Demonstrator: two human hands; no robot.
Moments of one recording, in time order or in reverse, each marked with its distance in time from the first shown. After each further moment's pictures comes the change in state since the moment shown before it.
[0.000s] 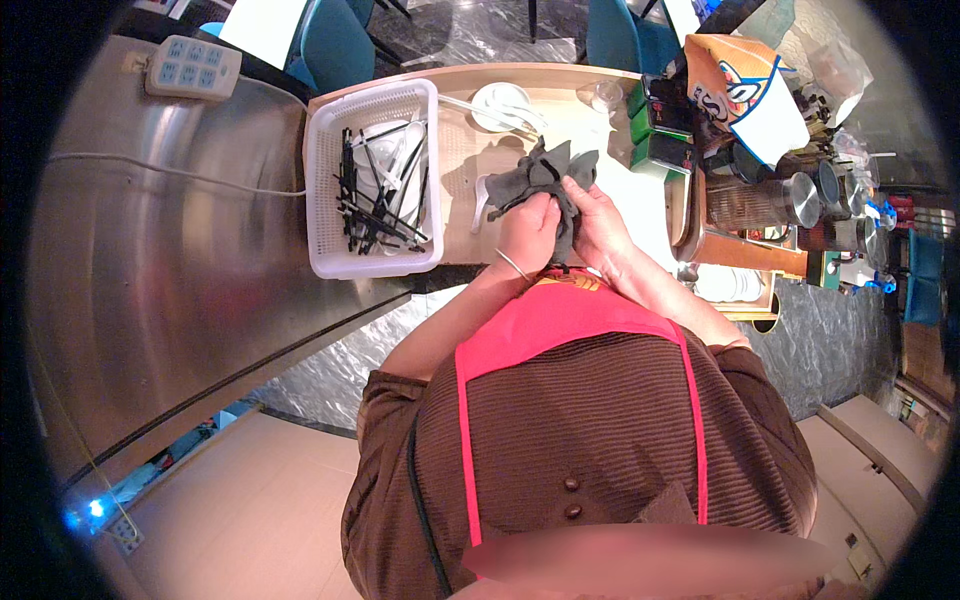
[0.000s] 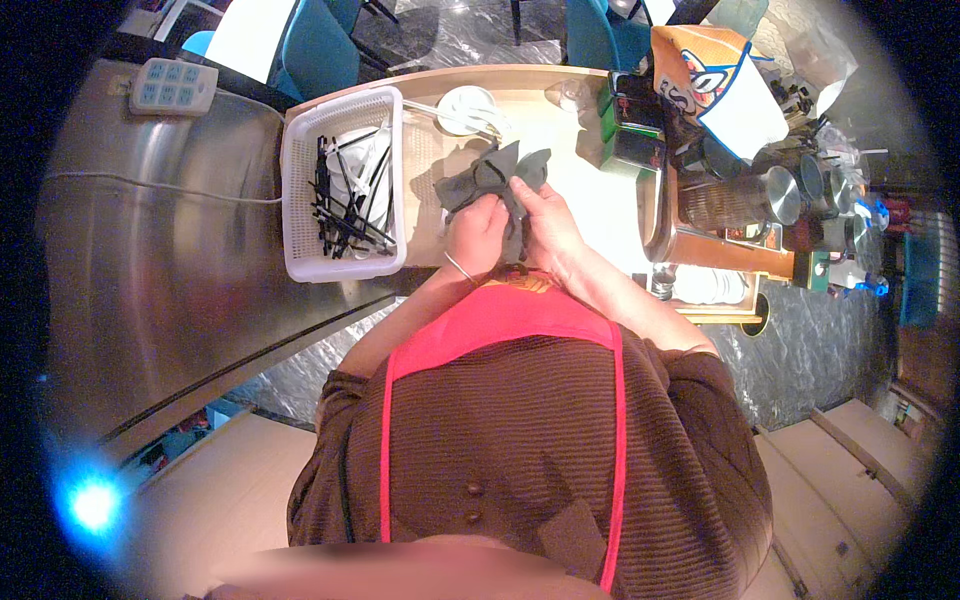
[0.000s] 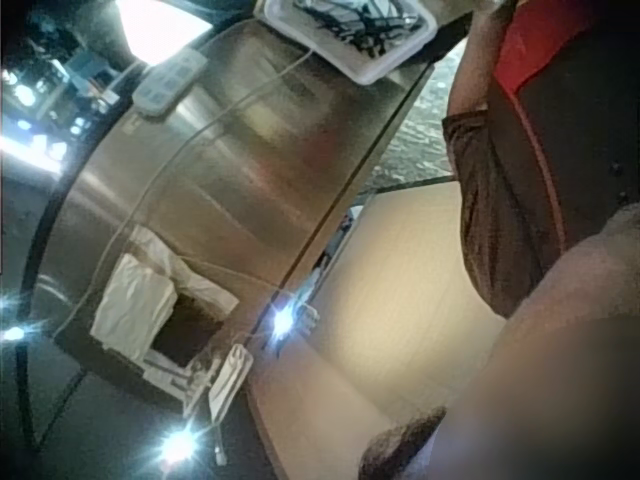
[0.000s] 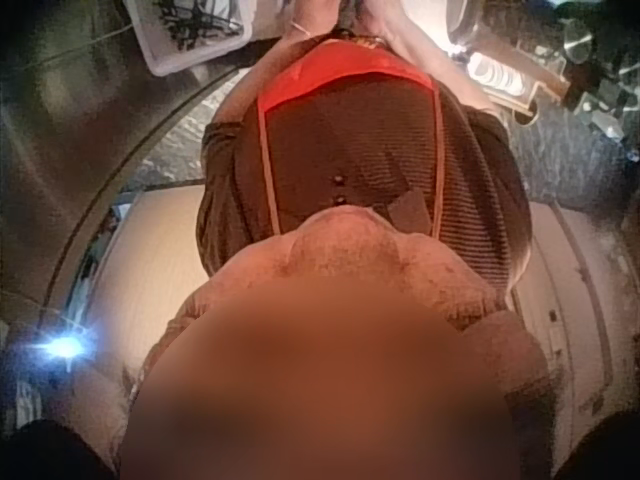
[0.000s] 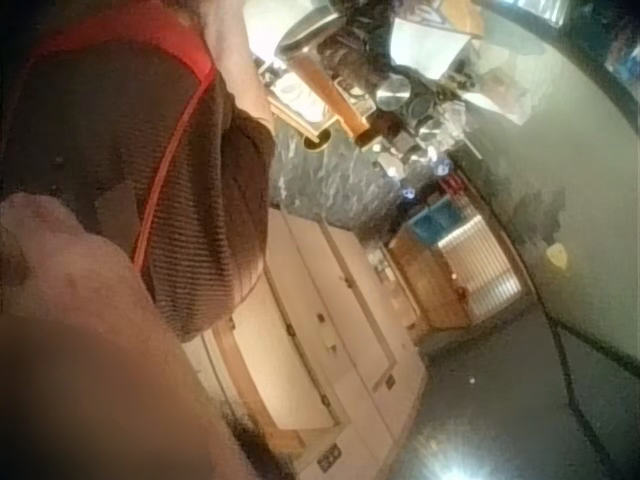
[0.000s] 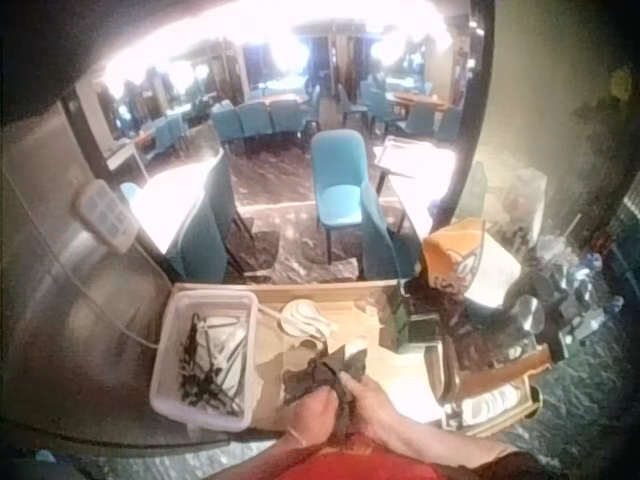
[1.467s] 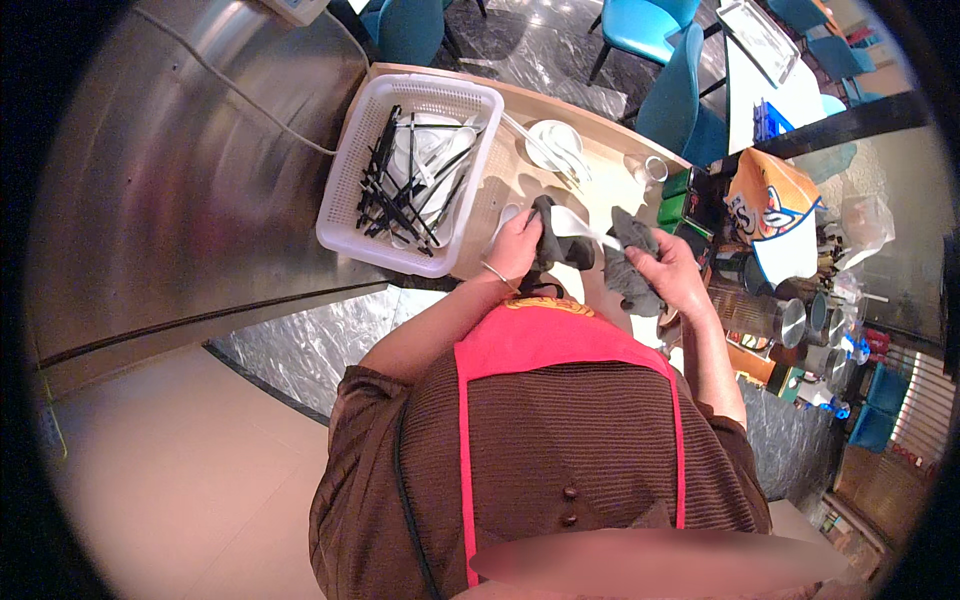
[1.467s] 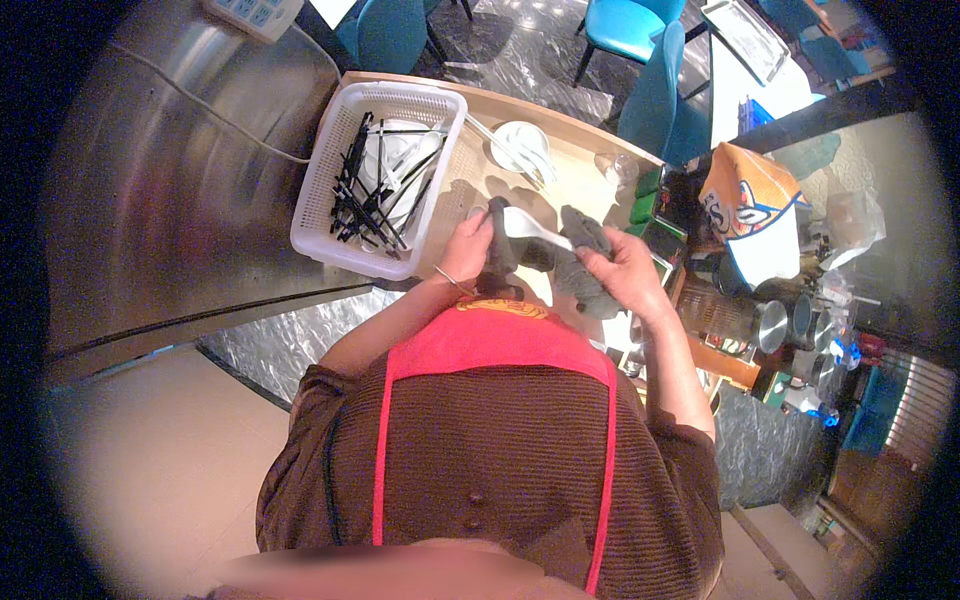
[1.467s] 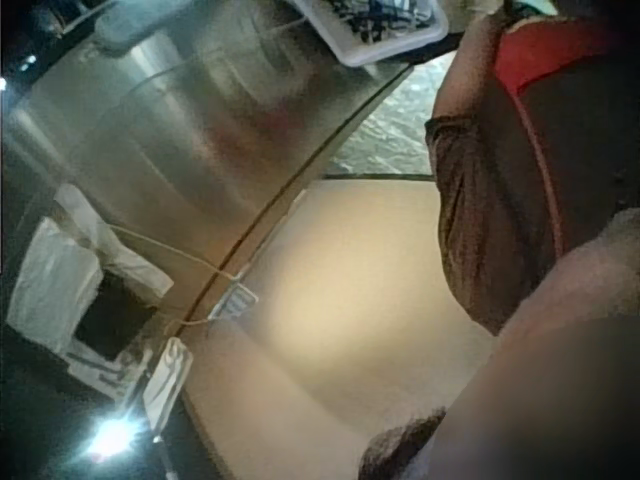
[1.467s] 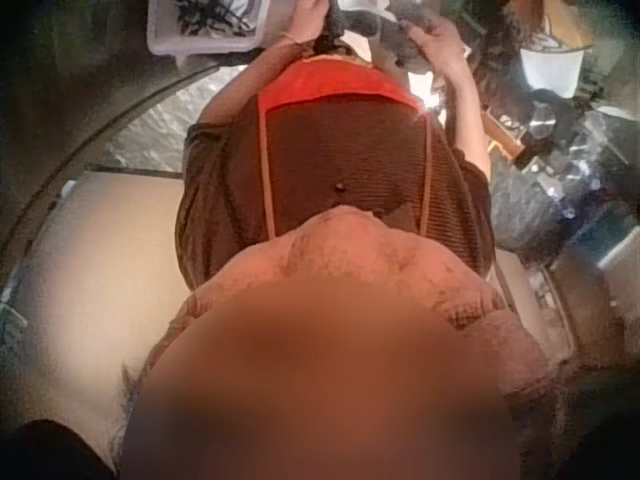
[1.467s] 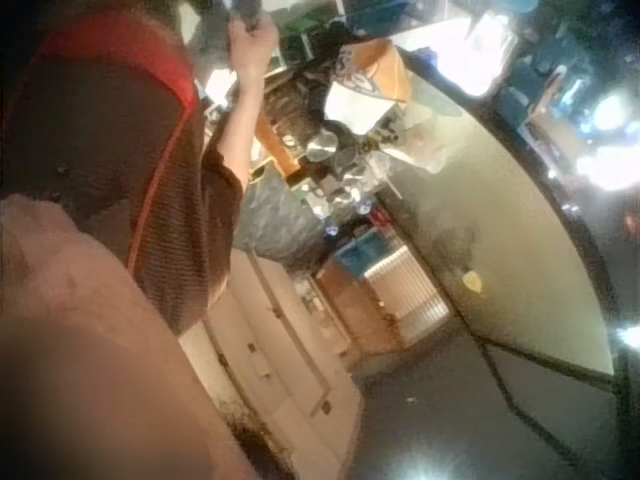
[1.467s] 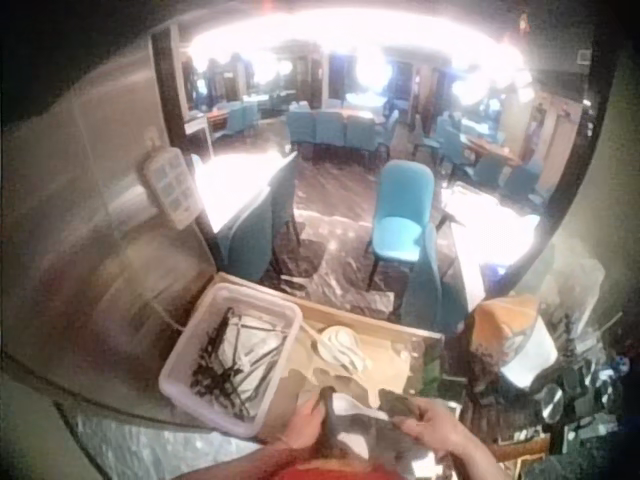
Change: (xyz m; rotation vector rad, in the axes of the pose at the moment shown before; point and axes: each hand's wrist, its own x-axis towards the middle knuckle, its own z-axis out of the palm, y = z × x) left_hand 0.027 -0.056 -0.027 -0.487 0.132 -0.458; right_hand 0.007 -0.124 -0.001 -1.183 -0.321 0.011
